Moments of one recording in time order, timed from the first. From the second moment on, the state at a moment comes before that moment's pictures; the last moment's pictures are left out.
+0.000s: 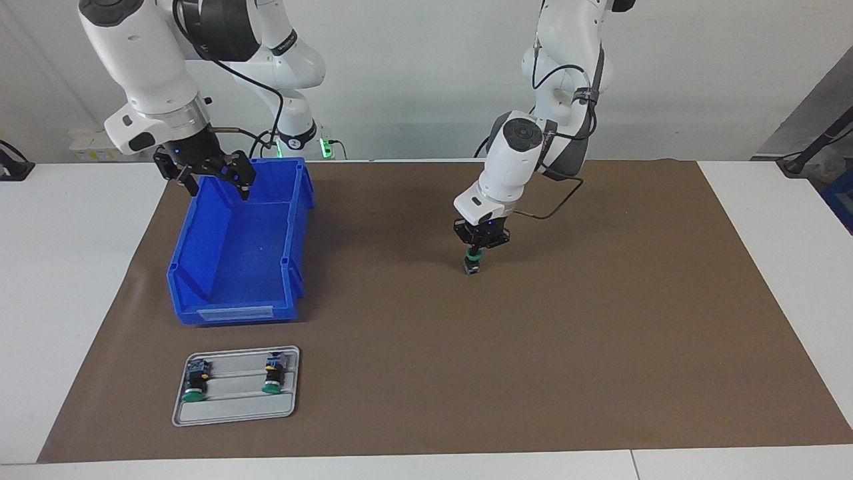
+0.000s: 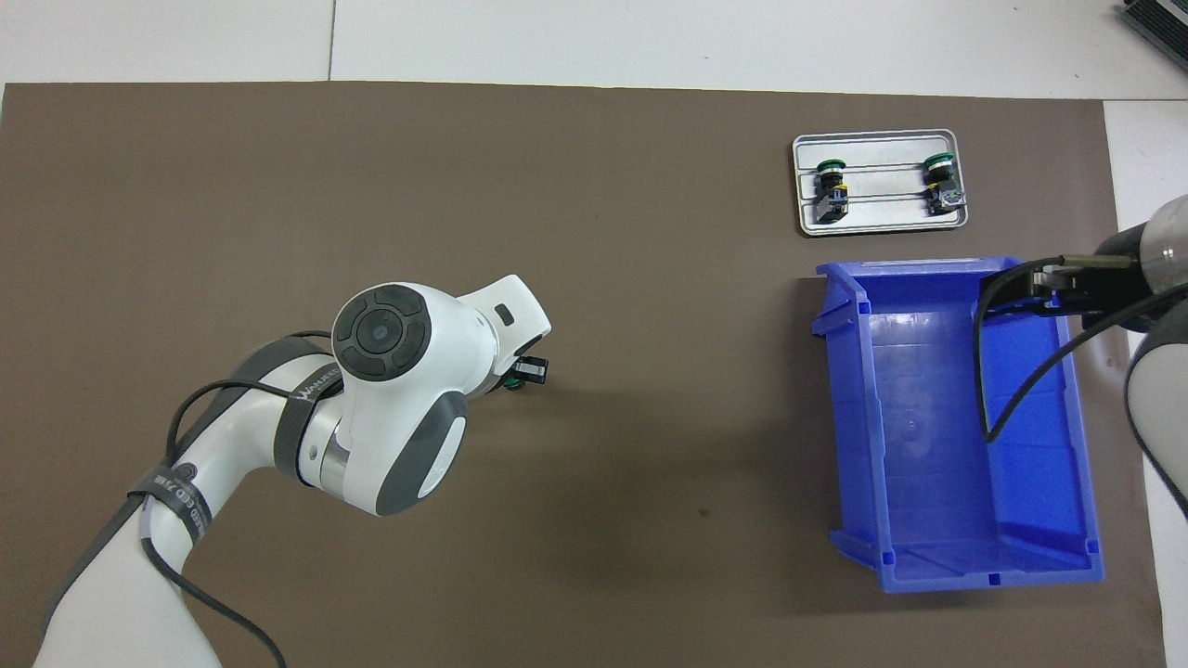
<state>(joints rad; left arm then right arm) -0.48 0.17 -0.09 -2.04 -0.13 2.31 -0.22 -0.01 -0.02 0.04 -1.68 -0.03 1.64 0.14</state>
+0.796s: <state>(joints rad) -0.48 0.17 -0.08 -2.02 -0.13 2.30 -0.22 -0.01 -0.02 0.04 -1.68 -0.03 1.64 0.14</state>
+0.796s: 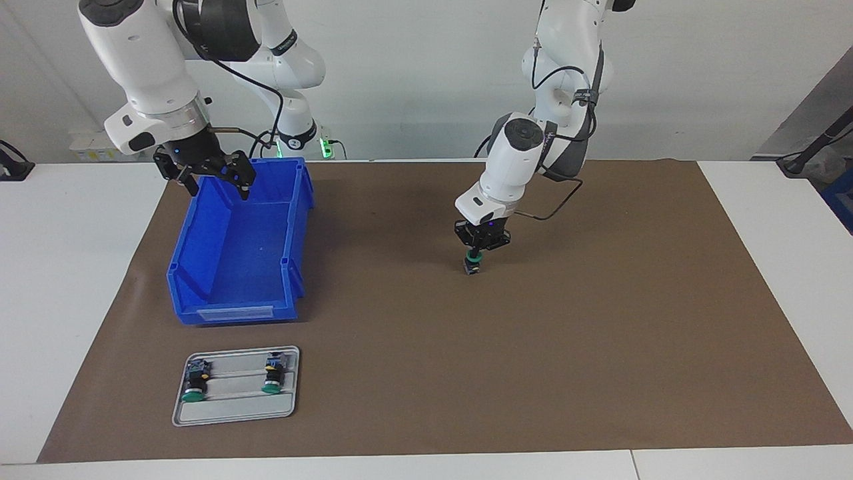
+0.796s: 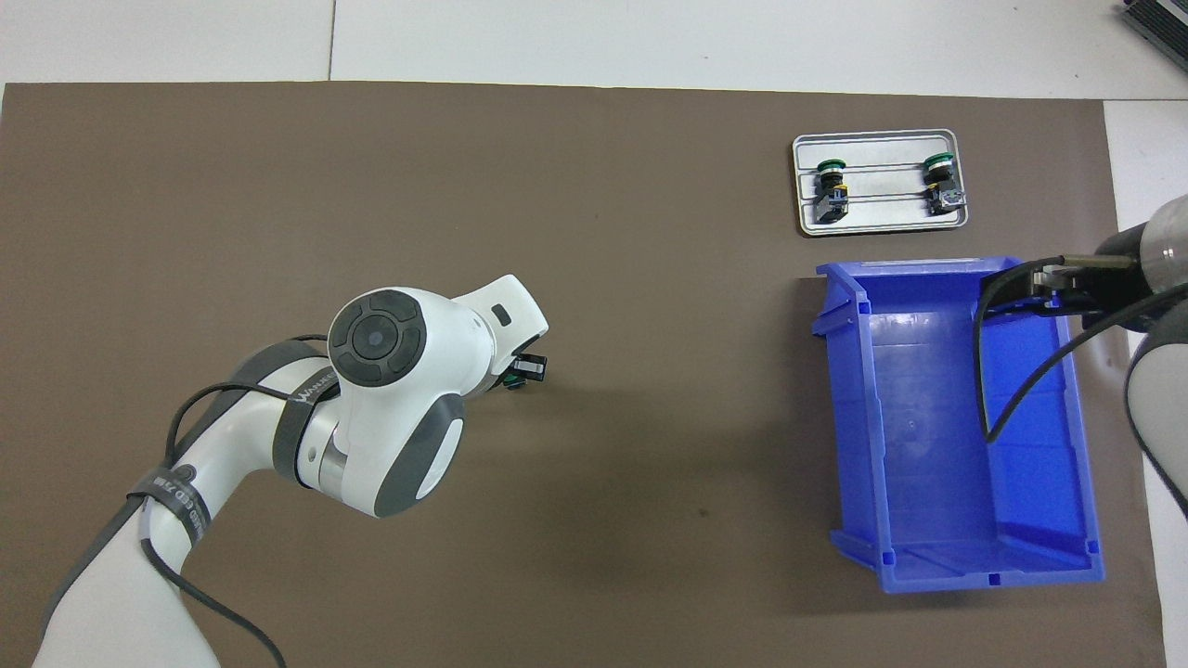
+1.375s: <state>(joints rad) -0.31 0.17 -0.04 -1.63 0.07 1.86 -0.14 -0.01 -0.02 0.04 -1.68 -0.03 1.64 0.14</state>
